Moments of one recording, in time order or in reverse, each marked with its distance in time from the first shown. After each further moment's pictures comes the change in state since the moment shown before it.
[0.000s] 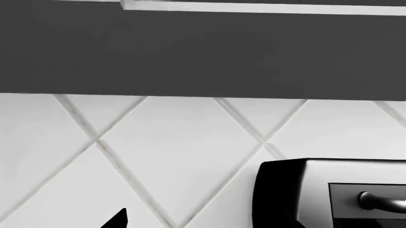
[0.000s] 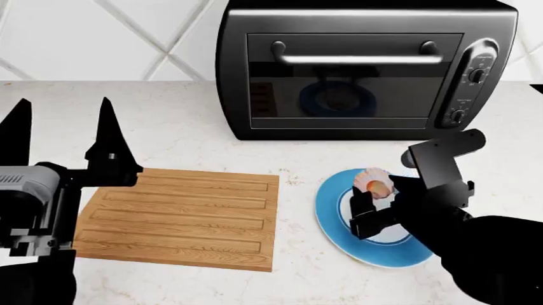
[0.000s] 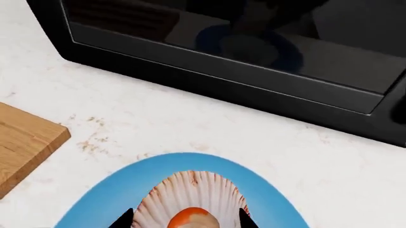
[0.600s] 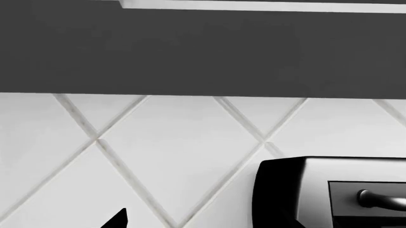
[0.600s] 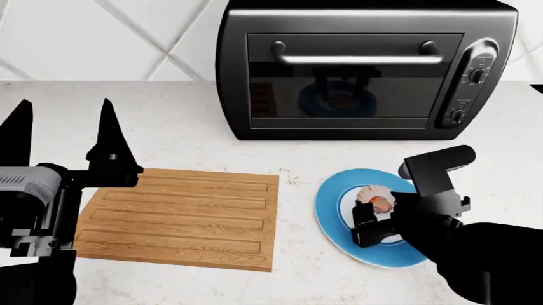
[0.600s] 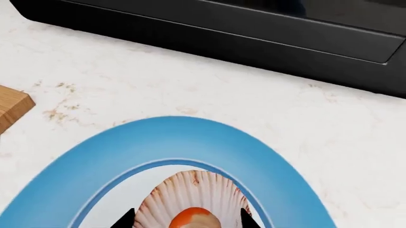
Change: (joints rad) left arm 0.003 0.005 -0.003 -0.001 0.006 -0.002 0.007; right arm -0.040 -0.019 -0.016 0.085 -0.053 0.004 -0.024
